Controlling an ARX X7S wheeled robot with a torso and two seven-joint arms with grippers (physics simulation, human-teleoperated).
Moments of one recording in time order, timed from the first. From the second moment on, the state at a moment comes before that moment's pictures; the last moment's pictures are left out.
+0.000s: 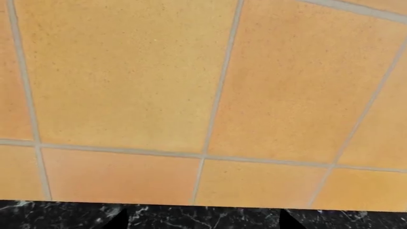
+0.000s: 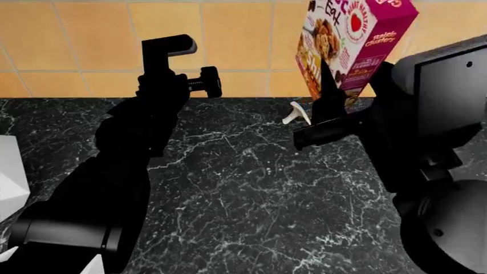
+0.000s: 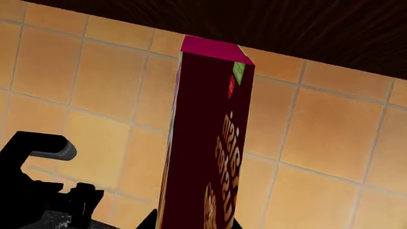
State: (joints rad) left arm -1.41 0.00 0.16 -1.31 -0.33 -0.24 0.05; right arm 0.92 0.50 -0.08 -0.86 1.15 1.26 0.72
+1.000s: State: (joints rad) left arm -1.41 0.00 0.16 -1.31 -0.33 -0.24 0.03; right arm 2.08 0.95 -1.98 -1.04 0.90 0.01 1.53
